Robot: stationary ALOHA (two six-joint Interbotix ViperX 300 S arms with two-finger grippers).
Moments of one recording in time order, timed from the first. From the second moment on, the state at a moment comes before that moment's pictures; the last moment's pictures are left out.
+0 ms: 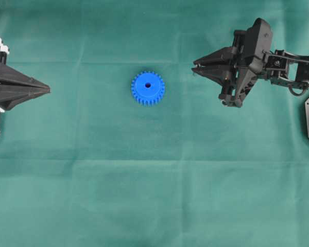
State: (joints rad) left arm -0.01 -0.96 1.17 0.01 -0.22 0.00; right arm -0.22 -0.22 1.04 0.07 -0.42 -0.04
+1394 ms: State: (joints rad) left arm -0.01 -0.96 1.17 0.01 -0.20 0.00; right arm -0.15 0.08 0.71 0.08 -0.42 -0.04
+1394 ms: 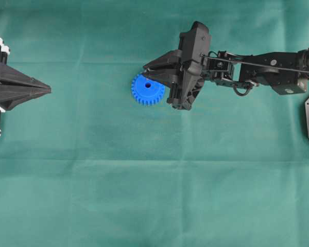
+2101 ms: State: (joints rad) left arm -0.01 -0.96 1.17 0.01 -0.20 0.00; right arm -0.15 0.18 0.69 0.09 -0.46 -0.04
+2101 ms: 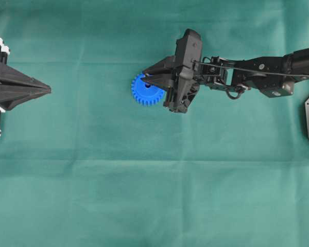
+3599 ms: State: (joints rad) left arm -0.01 -0.96 1.17 0.01 -0.20 0.00; right arm -0.14 0.17 0.69 0.09 -0.46 -0.04
